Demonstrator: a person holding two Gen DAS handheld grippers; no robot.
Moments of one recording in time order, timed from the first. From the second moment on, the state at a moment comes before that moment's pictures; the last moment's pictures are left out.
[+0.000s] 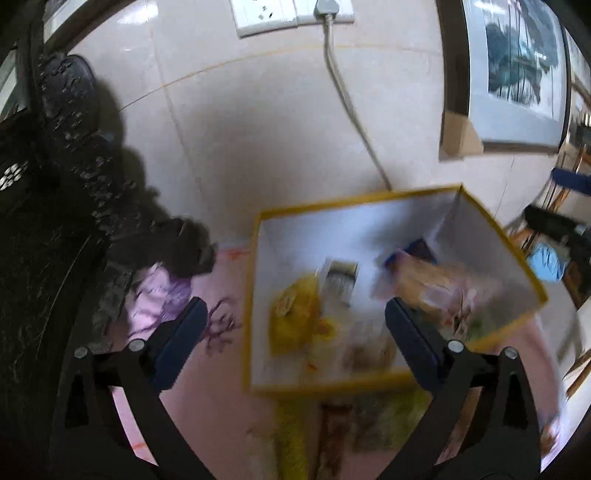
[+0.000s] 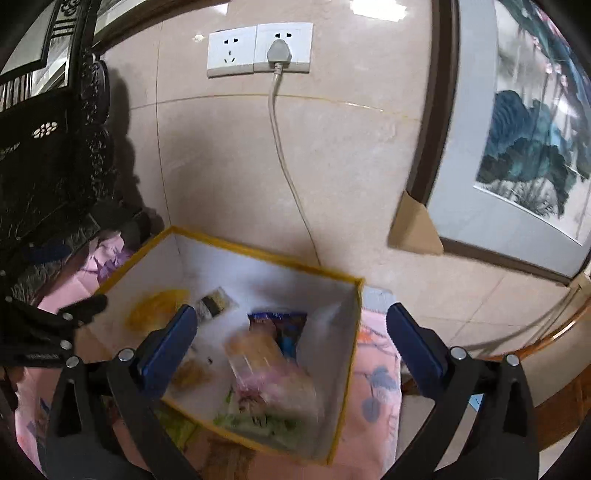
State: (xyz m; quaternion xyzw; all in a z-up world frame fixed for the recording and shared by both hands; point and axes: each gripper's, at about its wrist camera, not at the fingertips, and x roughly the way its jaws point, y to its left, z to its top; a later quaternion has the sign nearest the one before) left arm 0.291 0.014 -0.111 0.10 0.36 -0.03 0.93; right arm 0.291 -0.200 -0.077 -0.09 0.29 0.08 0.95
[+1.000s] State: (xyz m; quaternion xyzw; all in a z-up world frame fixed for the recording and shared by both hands) left arm 0.237 0.018 -0.268 0.06 0.49 -0.10 0.86; right arm 0.243 -0.189 -0.265 0.03 0.49 0.06 0.87
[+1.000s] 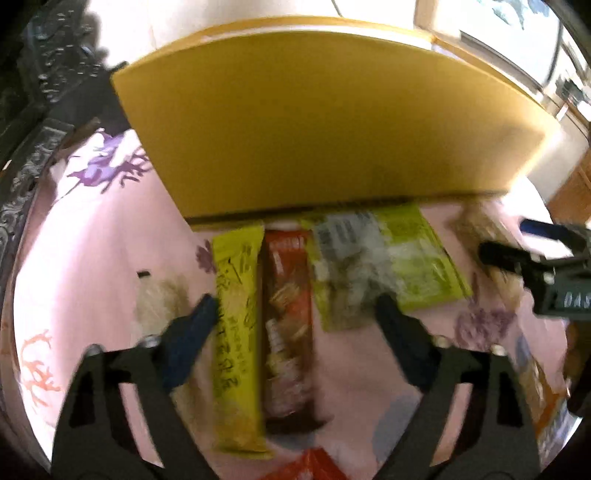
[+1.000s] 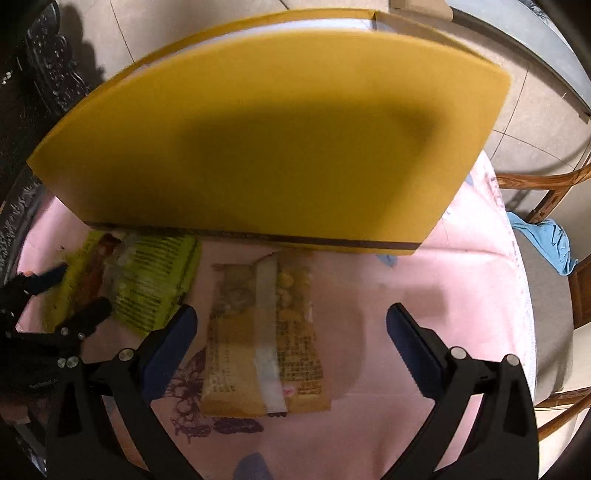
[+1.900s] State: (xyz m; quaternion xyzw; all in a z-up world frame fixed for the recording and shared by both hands) left arm 0.153 0.012 -0.161 0.07 0.42 -0.13 0.89; right arm 0.146 -0.183 -0.160 0.02 0.42 0.06 0.90
